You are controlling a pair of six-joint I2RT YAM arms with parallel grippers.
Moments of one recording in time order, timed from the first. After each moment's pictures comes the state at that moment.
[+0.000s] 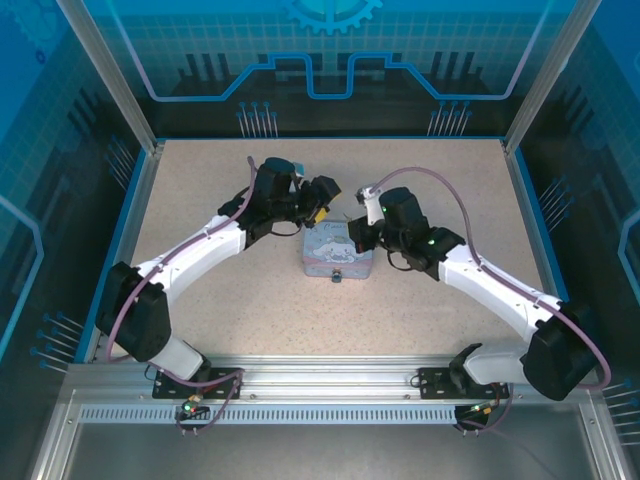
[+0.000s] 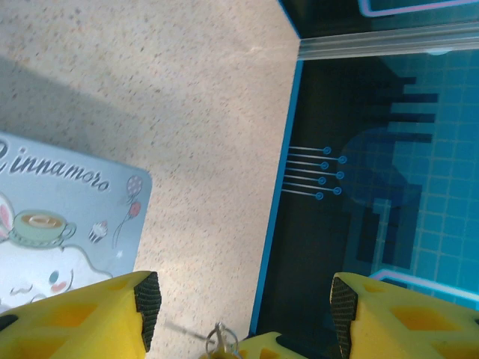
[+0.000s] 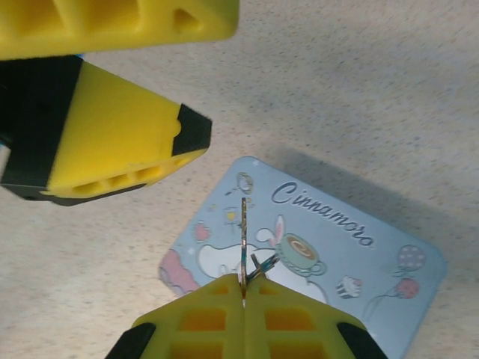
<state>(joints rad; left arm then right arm) -0.52 1.55 1.22 -0.20 0.36 -1.27 0.62 1.29 0.98 -0.30 -0.08 0.25</state>
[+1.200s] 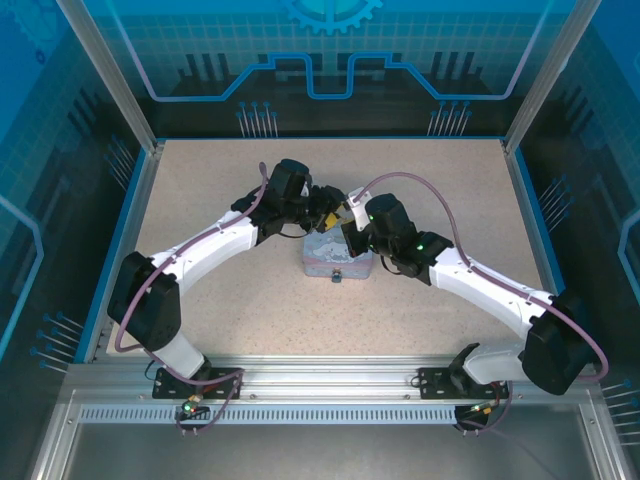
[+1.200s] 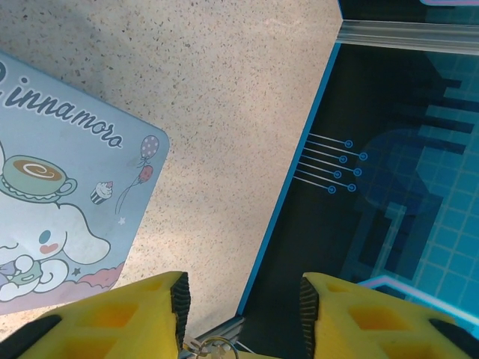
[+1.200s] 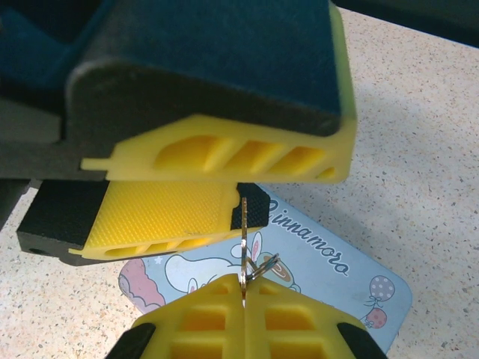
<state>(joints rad) -0.56 1.62 1.27 -0.26 0.37 -1.40 0.70 1.33 0.98 -0.25 0.05 0.12</state>
